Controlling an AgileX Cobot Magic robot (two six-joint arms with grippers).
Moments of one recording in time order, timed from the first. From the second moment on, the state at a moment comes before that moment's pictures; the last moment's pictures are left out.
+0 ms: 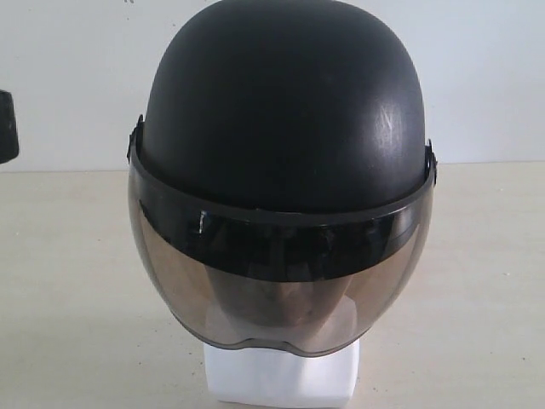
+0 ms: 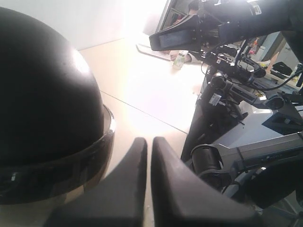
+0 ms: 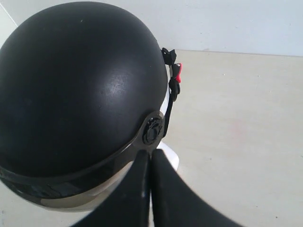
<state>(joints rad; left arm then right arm) 0.04 0.75 -0.80 1.75 -1.22 -2.09 0.30 0.73 -1.13 0.26 1.02 0.01</state>
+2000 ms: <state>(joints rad) -0.08 0.44 -0.67 0.87 -0.06 -1.15 0.30 0.73 -1.13 0.26 1.02 0.00</state>
